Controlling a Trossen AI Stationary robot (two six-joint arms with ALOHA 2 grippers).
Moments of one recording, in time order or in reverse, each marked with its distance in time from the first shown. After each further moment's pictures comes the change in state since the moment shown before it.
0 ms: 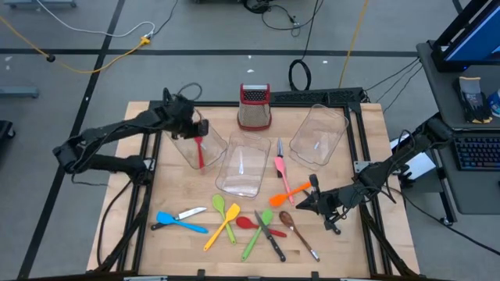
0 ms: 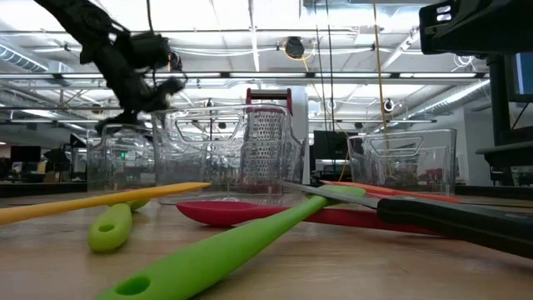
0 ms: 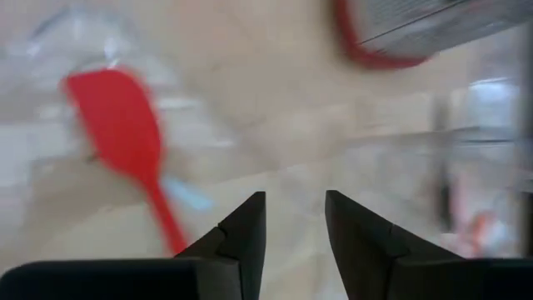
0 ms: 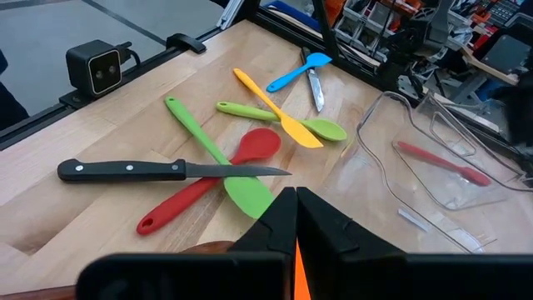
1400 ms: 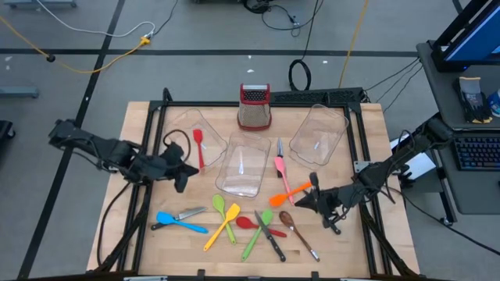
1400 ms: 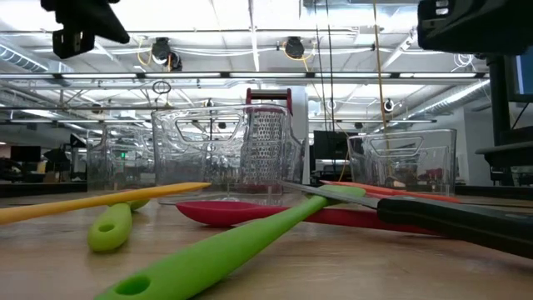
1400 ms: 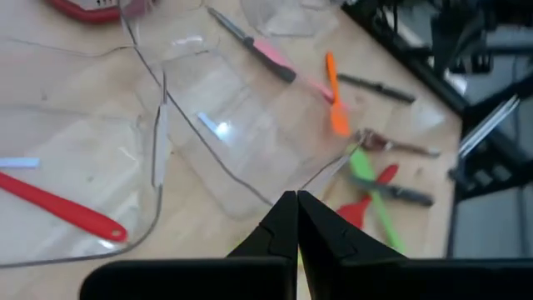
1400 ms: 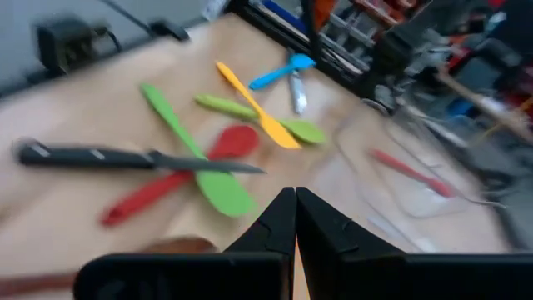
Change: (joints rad) left arm -1.085 -0.338 0.060 -0.181 -0.641 -0.072; right arm -0.009 0.009 0.000 0.013 0.066 -0.128
